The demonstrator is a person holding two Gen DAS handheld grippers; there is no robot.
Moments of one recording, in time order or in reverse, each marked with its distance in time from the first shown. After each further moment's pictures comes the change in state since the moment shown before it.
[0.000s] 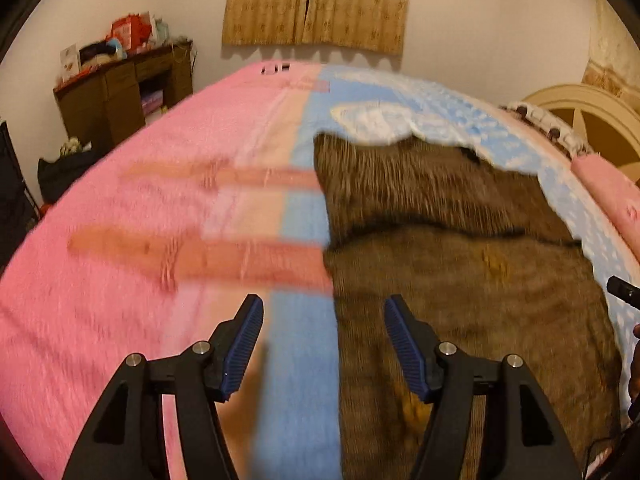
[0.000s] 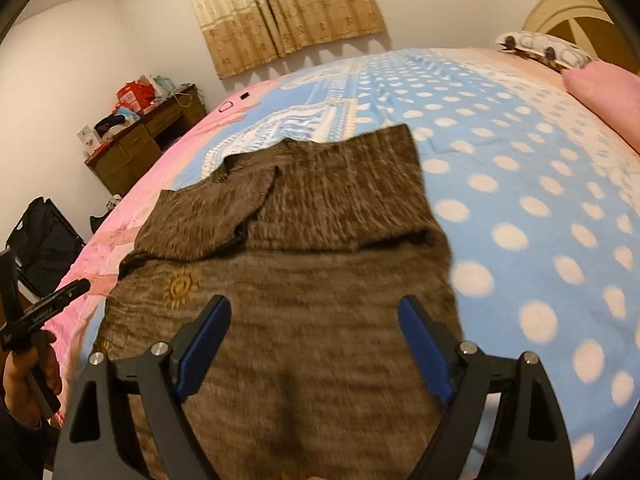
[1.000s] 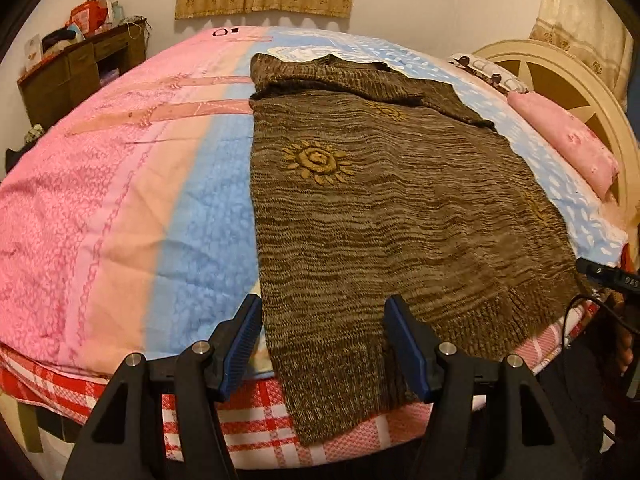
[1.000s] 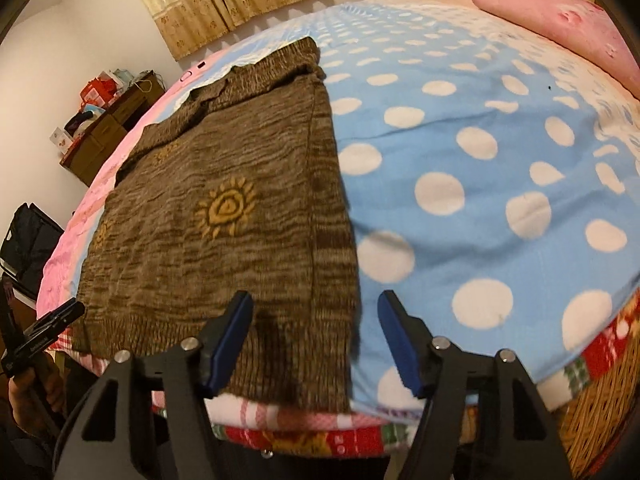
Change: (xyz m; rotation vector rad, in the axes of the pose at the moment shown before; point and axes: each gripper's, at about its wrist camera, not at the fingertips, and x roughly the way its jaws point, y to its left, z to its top) left arm -0.073 -0.028 -0.132 0.086 0.100 -0.169; right arm -0.099 -0.030 -0.154 0.157 0.126 -0.079
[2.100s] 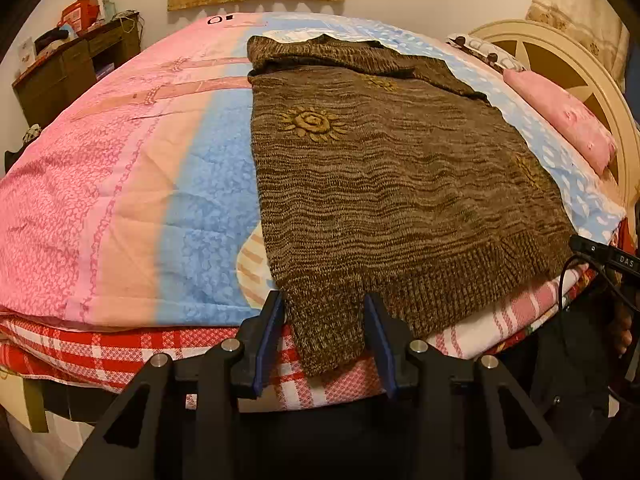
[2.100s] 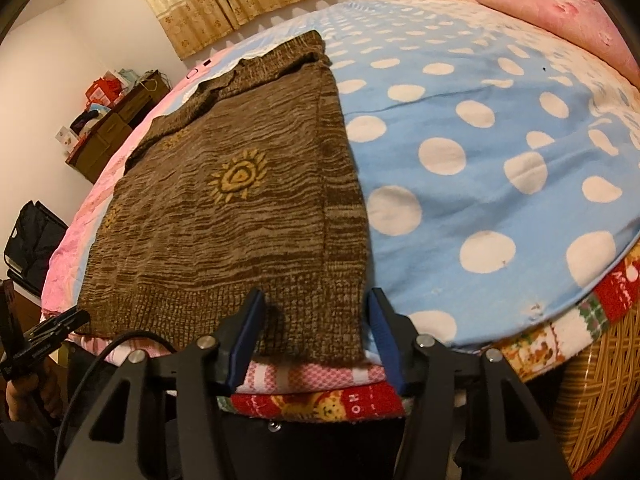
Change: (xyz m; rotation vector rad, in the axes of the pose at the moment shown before) left arm -0.011 -0.006 -0.023 0.041 0.068 0.026; right arm -0.006 0.004 -0.024 0.003 -0.001 0.020
